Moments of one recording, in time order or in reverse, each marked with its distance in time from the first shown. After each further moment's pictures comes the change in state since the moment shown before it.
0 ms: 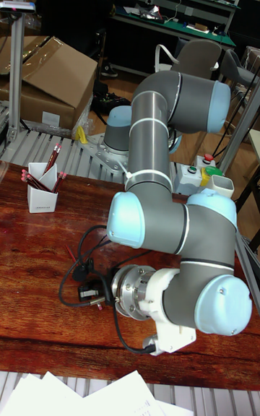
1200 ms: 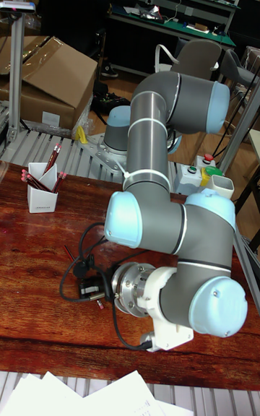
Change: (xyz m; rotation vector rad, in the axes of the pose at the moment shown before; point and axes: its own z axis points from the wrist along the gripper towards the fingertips) arm 0.009 0.020 0.004 -0.066 0.028 0.017
